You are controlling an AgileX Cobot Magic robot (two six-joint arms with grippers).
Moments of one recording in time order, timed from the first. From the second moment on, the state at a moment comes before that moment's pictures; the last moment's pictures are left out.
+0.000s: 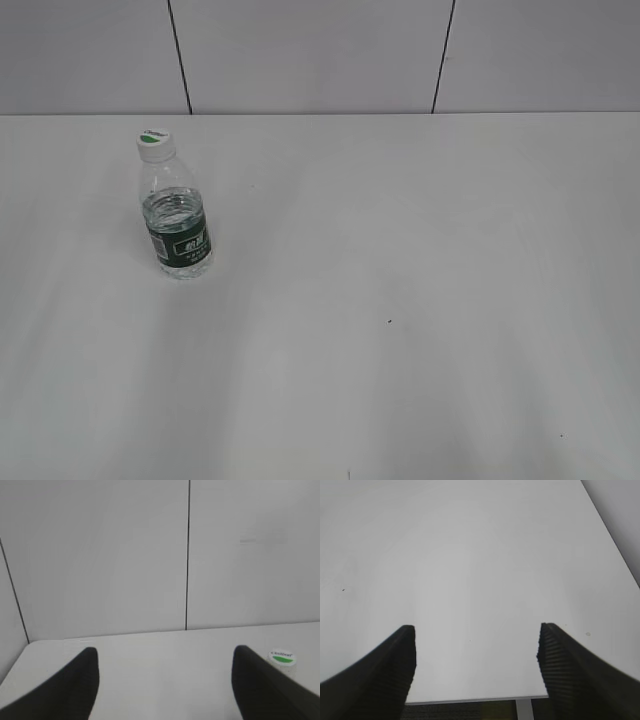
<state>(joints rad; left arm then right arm) -0.05 0.60 -0.26 0.05 -0.21 -0.02 0.08 -0.01 -0.51 -0.02 1.09 -0.05</state>
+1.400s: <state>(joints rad) -0.05 1.88 -0.32 0.67 -1.19 -0.15 0.08 -0.01 -0.51 -0.02 1.09 -0.05</state>
